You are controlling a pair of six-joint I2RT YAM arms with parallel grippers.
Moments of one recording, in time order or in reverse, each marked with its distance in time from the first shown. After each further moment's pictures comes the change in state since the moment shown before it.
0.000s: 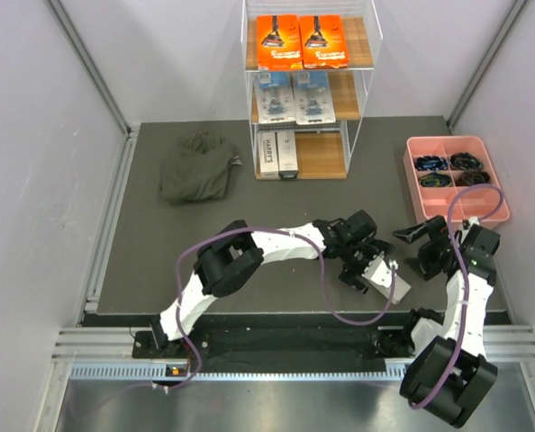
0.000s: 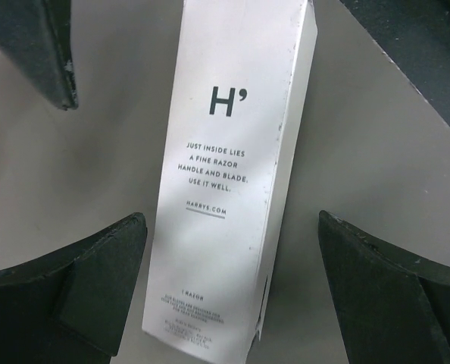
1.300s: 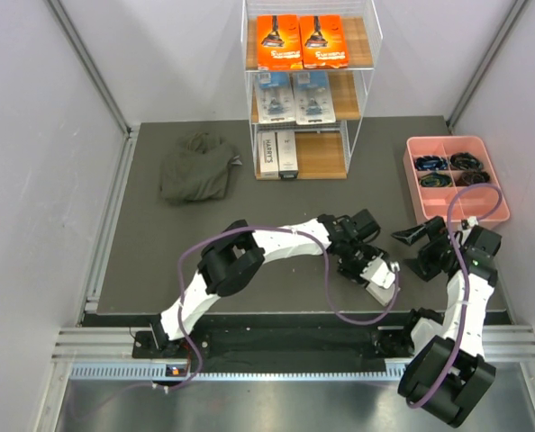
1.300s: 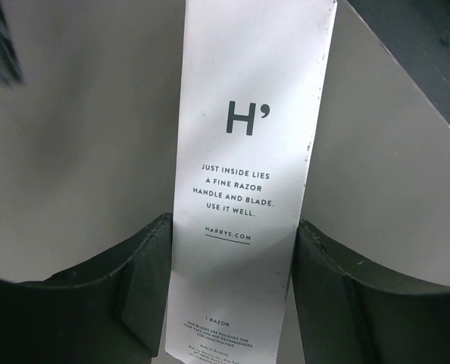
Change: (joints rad) left arm -0.001 0.064 0.158 -0.257 -0.033 0.062; right arm -0.021 -0.003 0.003 -0.029 -0.047 -0.047
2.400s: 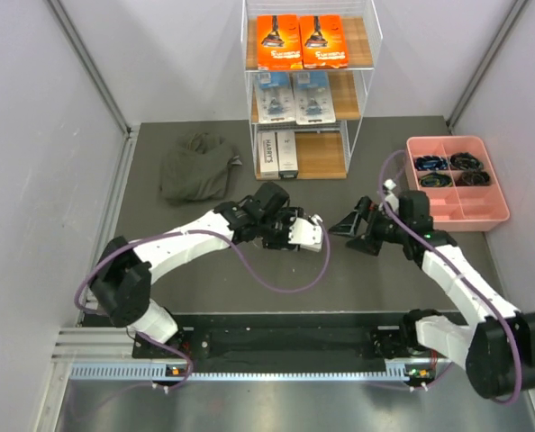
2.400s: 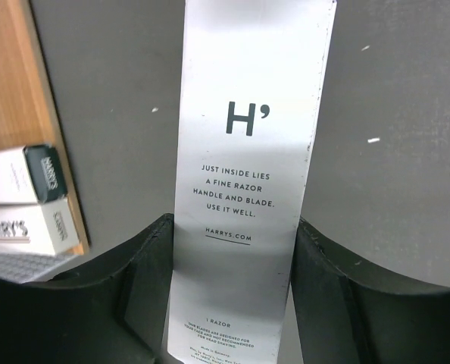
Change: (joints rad) left arm 0.279 -0.724 -0.674 0.083 -0.317 -0.188; right arm 0.695 0.181 0.123 0.282 0.028 0.138
